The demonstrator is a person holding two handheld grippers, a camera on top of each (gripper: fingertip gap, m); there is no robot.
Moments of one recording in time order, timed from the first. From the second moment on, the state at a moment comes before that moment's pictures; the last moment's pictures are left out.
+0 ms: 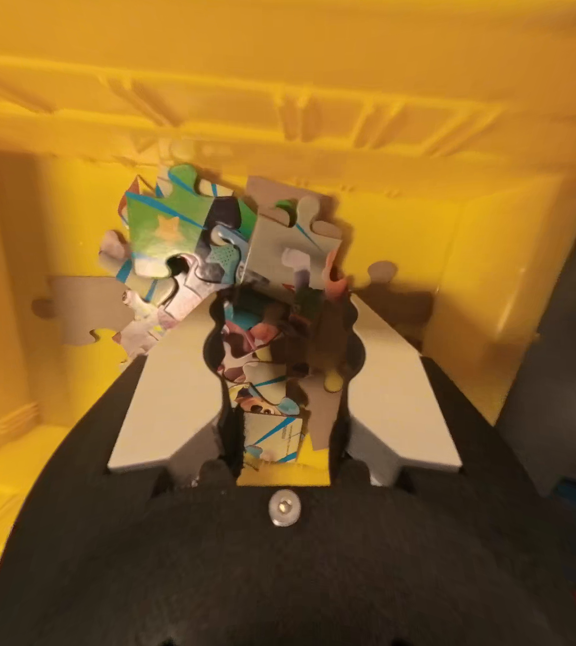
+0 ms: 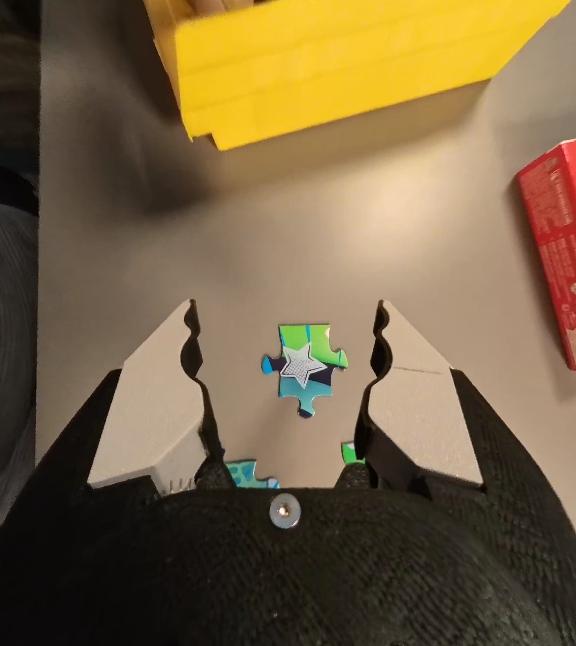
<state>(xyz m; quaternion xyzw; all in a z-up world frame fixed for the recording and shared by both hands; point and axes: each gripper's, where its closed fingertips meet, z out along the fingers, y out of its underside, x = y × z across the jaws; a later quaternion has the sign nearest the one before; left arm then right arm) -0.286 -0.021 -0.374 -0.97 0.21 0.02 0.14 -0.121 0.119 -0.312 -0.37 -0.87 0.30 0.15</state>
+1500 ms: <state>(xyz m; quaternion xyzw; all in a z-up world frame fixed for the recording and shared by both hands) -0.248 0.002 -0.211 -0.83 0.02 0.00 0.56 -0.175 0.109 -0.285 -0.53 -0.67 0.53 0.02</state>
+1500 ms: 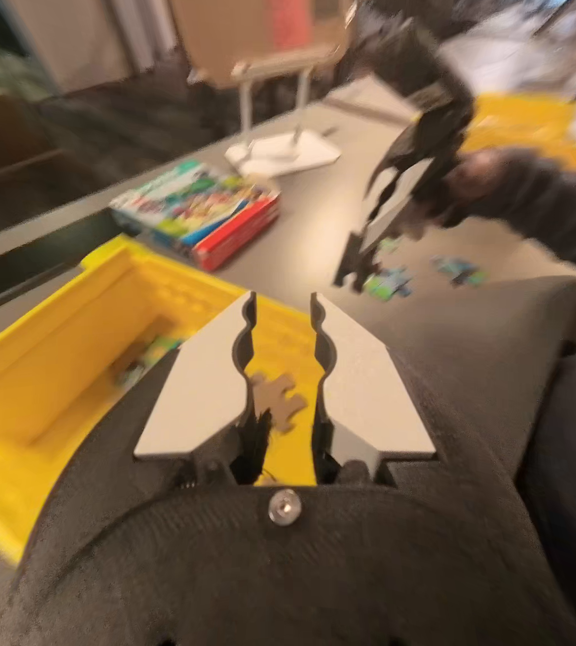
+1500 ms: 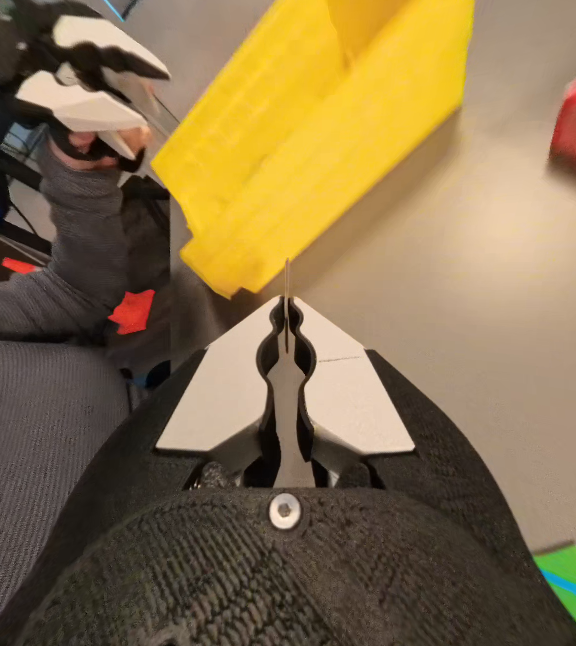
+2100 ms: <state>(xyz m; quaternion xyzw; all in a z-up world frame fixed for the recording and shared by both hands) -0.308 0.002 -0.372 -0.98 0.01 0.06 0.21 -0.174 0.158 -0.306 -0.59 -0.66 0.43 0.18</state>
